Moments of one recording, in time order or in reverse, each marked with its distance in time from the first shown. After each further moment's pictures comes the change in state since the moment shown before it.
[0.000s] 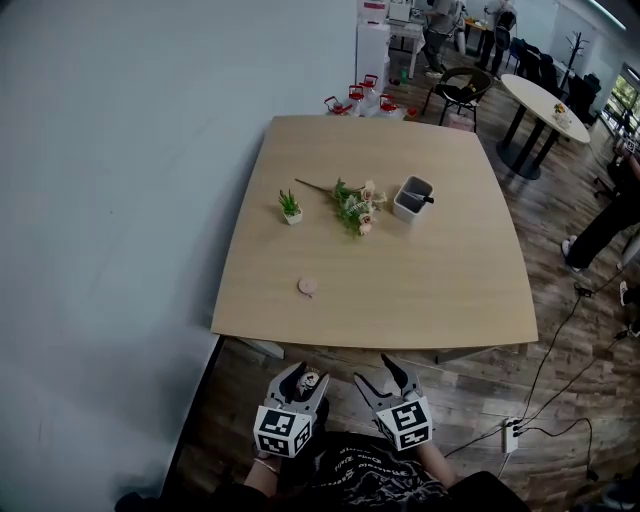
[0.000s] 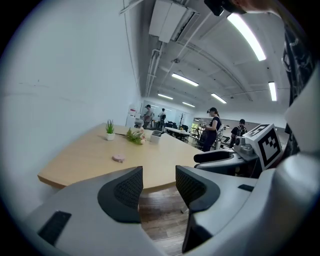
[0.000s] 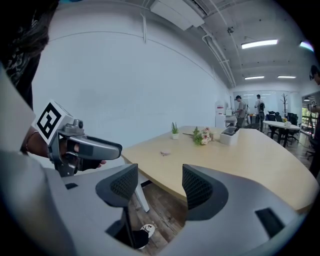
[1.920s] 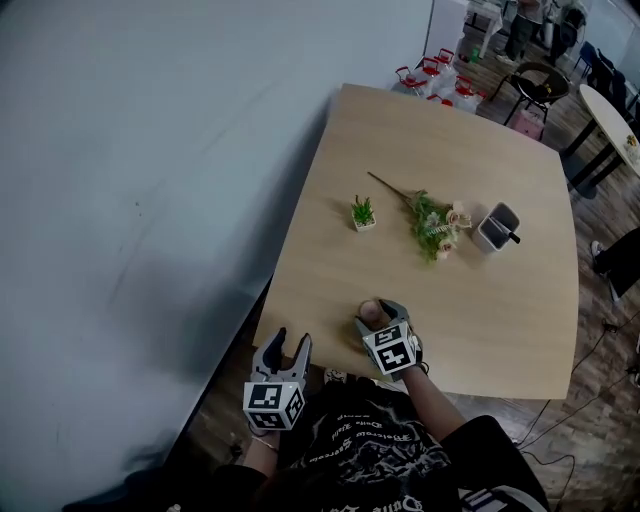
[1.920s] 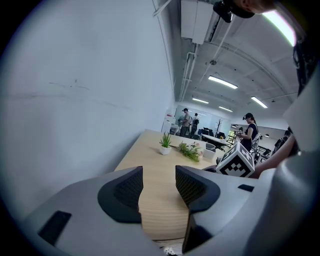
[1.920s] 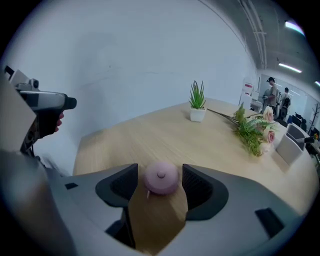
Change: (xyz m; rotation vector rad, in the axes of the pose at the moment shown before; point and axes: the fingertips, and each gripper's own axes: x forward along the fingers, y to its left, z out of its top) left arm 0.018 0.241 0.065 -0.173 -0.043 0.368; right arm 0.307 -0.009 0.027 -0.138 0.390 0.141
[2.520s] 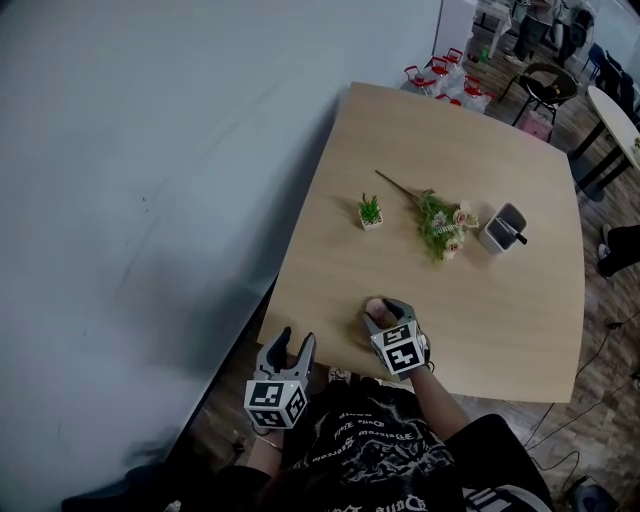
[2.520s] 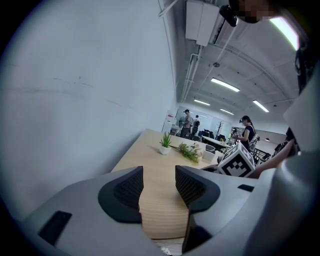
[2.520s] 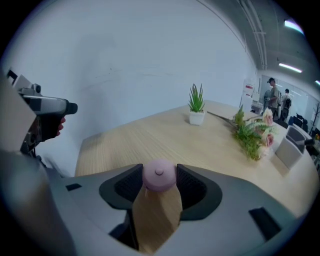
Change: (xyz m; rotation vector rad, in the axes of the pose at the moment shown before) left arm -0.003 -0.001 -0.004 -0.042 -0.001 -0.001; right arm -0.008 -0.004 0.004 -0.019 -0.015 0.014
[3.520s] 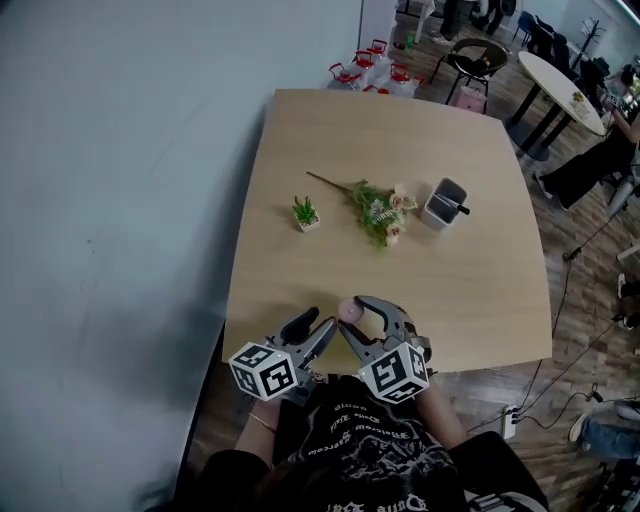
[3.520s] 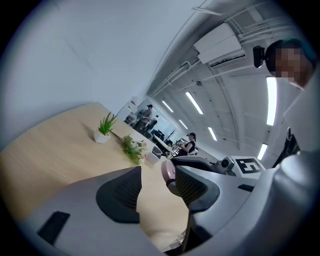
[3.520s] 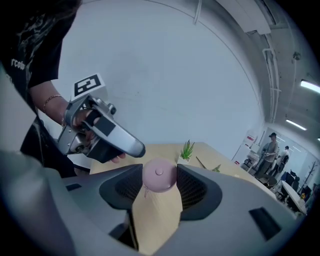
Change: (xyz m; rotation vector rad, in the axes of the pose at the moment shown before) left arm 0.061 -0.140 0.027 -0.218 0.116 -0.663; right arm -0.135 0.006 0.062 -0.364 -0.256 -0.112
